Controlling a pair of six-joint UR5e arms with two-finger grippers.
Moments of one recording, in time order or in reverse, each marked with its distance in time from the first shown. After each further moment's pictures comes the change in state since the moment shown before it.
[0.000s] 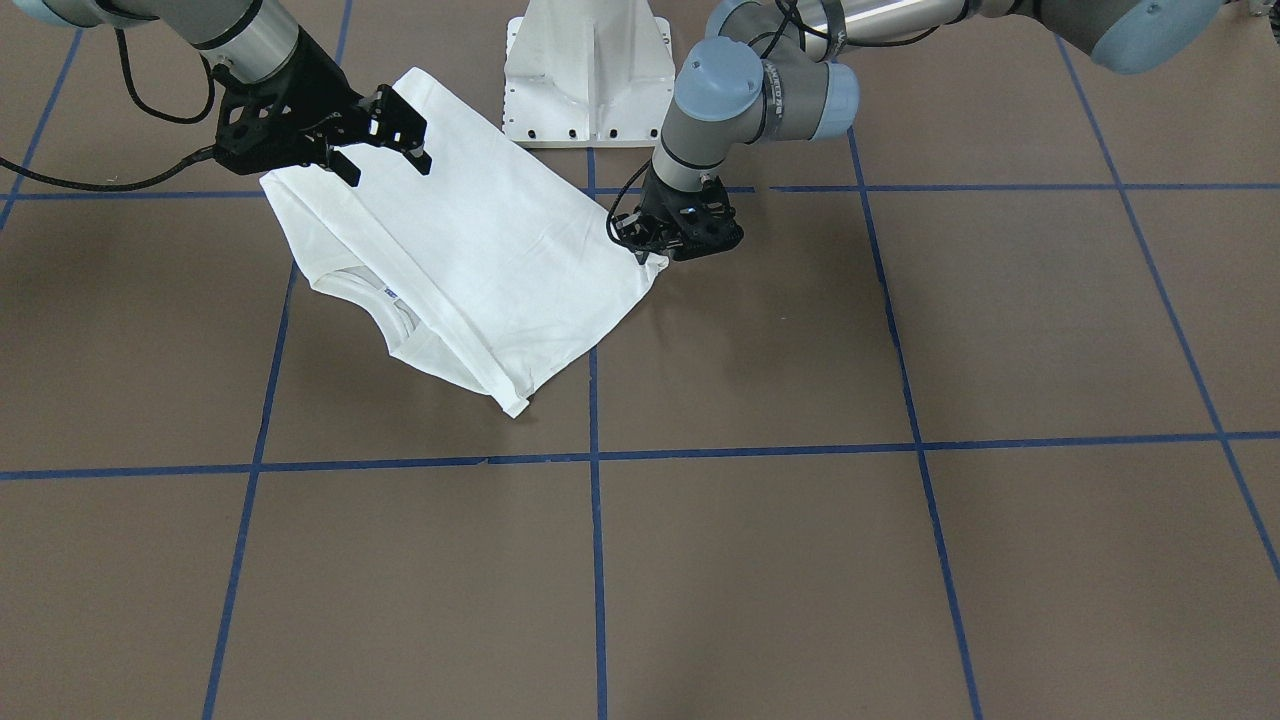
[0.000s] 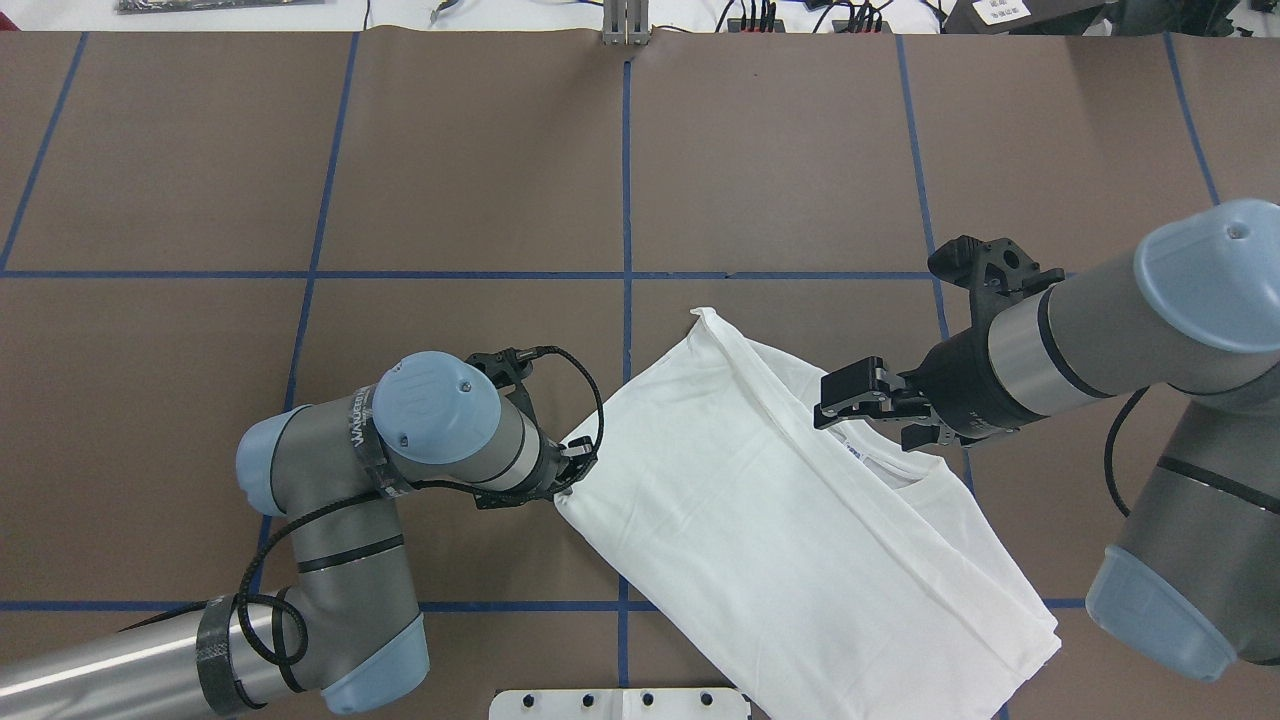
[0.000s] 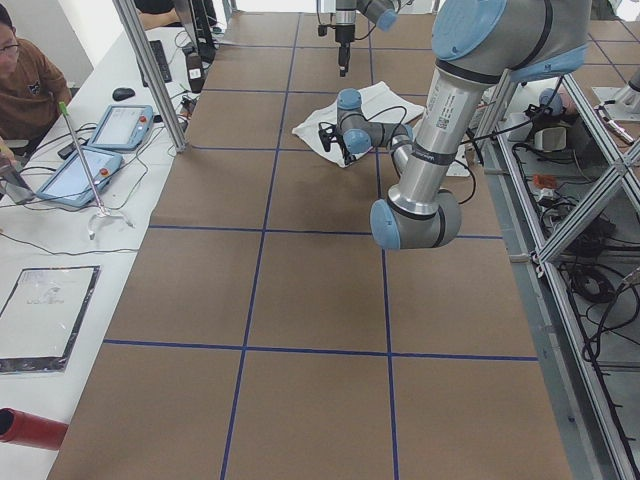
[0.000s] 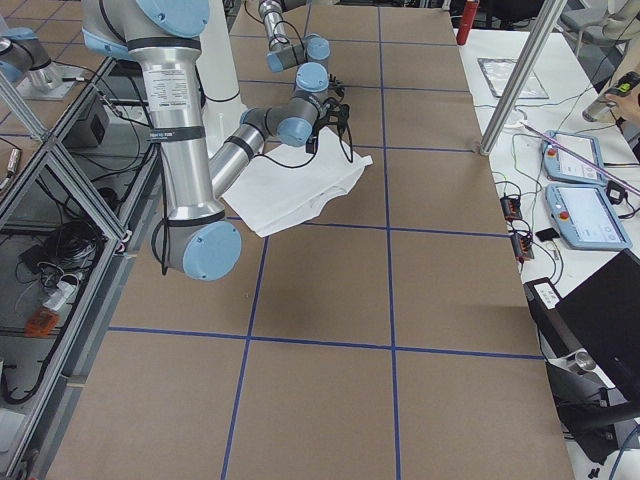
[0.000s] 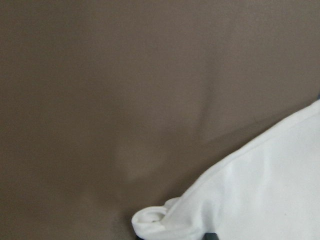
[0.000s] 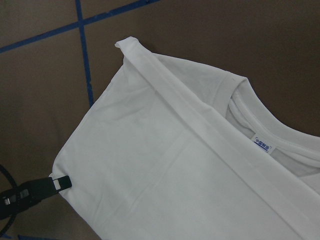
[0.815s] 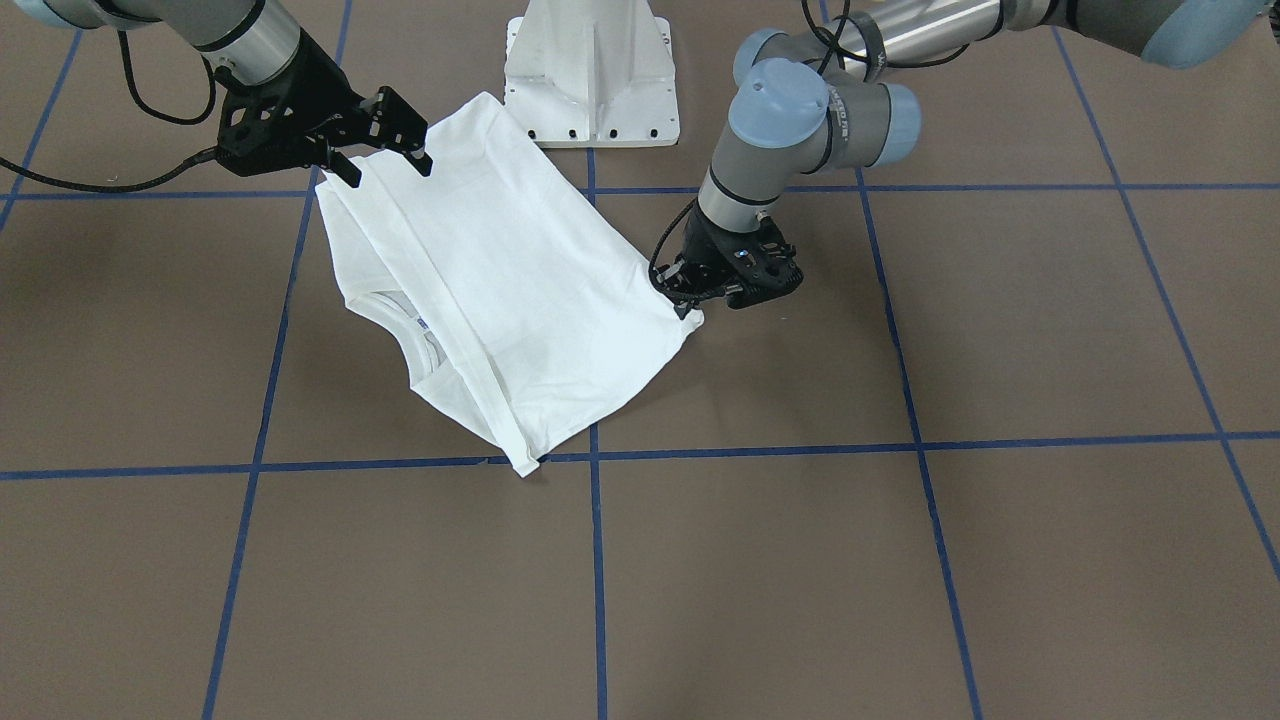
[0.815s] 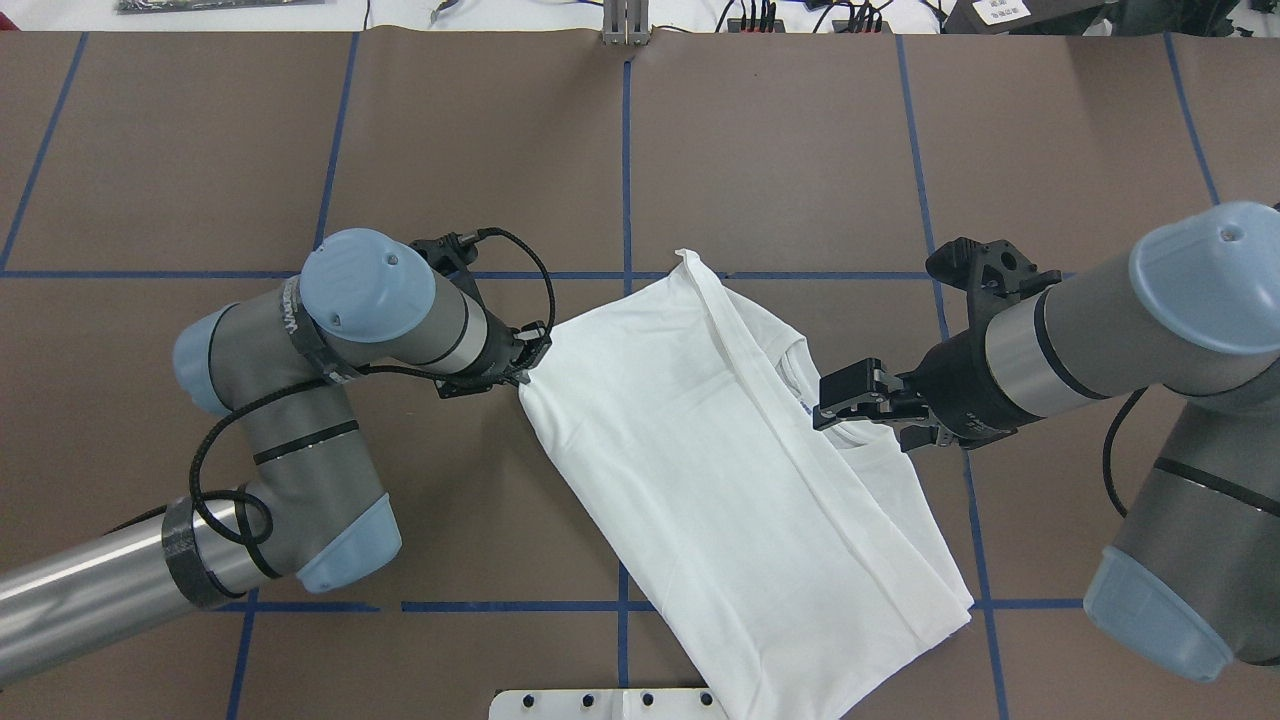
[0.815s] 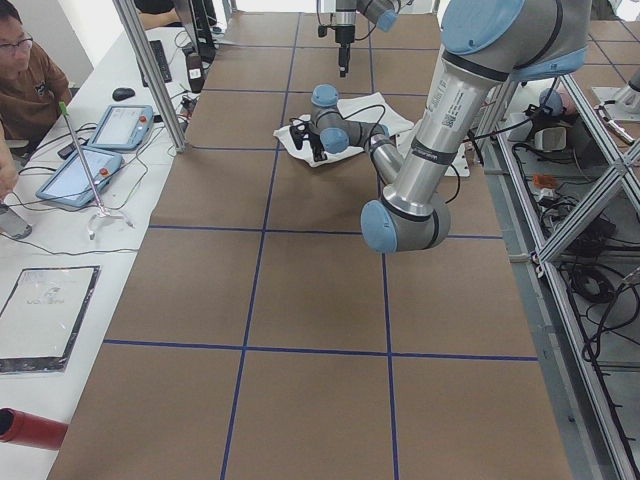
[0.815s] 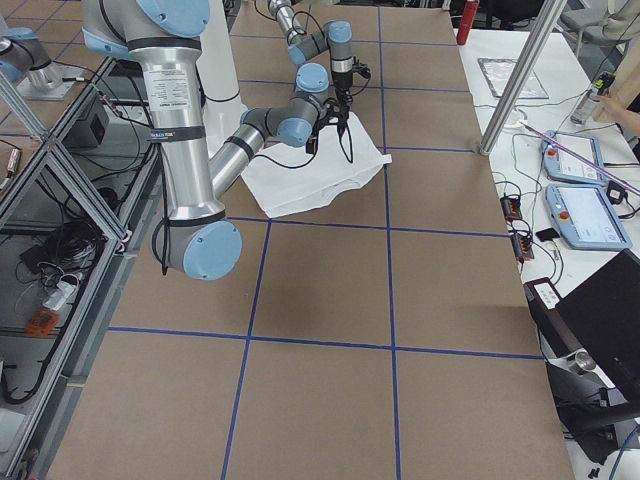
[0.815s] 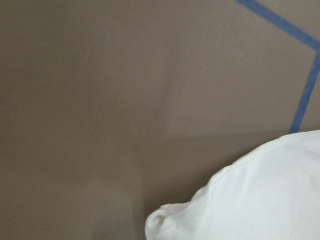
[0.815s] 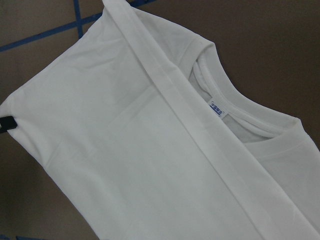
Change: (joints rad) left arm -0.188 0.000 0.032 -0.026 -0.005 0.056; right arm -0.004 0.001 -0.007 0.000 -0.005 0.001
